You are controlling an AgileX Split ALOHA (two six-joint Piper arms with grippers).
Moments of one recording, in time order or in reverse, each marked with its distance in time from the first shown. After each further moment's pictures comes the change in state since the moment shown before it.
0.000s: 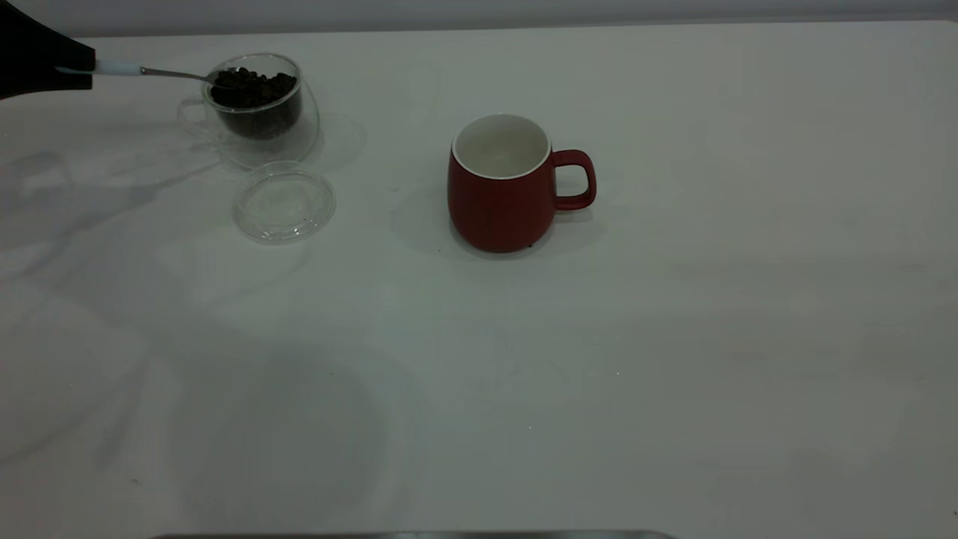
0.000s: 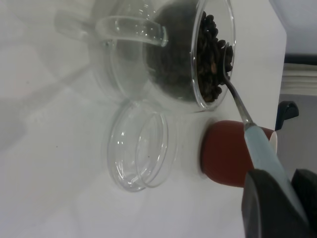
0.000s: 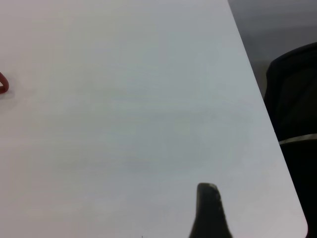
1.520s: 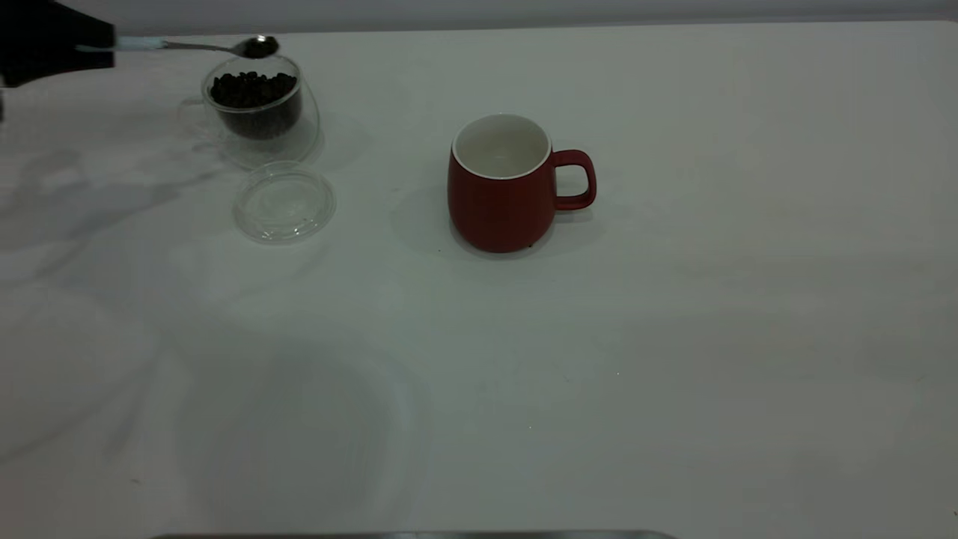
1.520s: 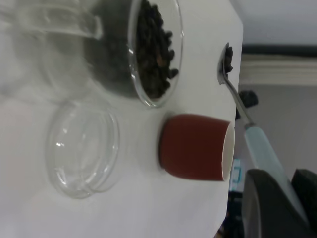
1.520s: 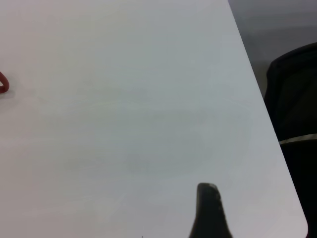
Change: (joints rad) left arm -0.035 0.014 0.000 -0.072 0.085 0.025; right arm 0.000 0.000 0.000 0.000 0.000 0.000
